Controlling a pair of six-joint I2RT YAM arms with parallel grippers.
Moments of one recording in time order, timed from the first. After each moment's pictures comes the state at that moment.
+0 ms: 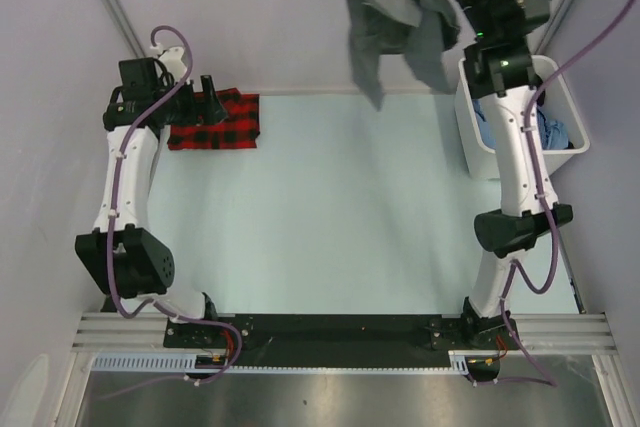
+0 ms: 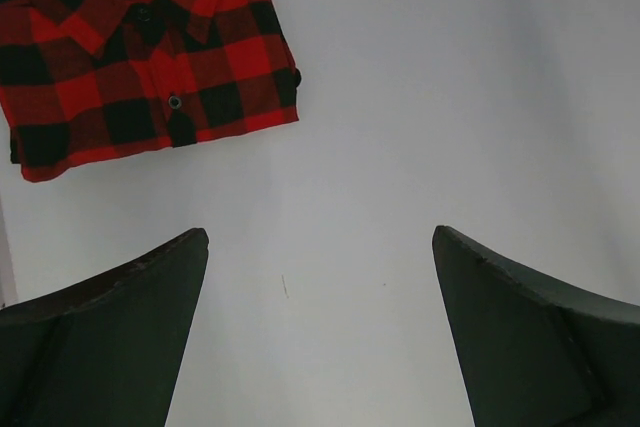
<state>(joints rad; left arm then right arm) 0.12 1.57 1.67 -0.75 0.39 0.03 0.25 1.89 2.52 0.06 -0.37 0.26</state>
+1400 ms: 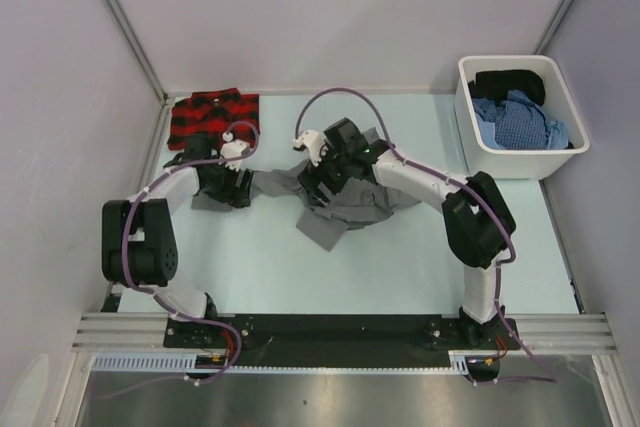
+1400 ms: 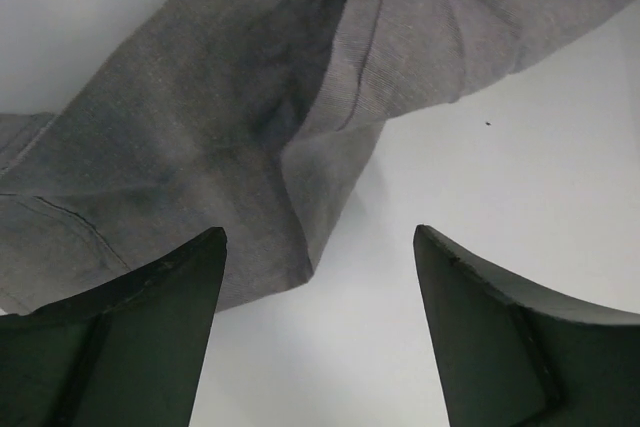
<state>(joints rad) 0.03 1.62 0.98 -0.46 0.36 0.40 0.70 1.92 1.51 -0.44 -0.37 -0.24</state>
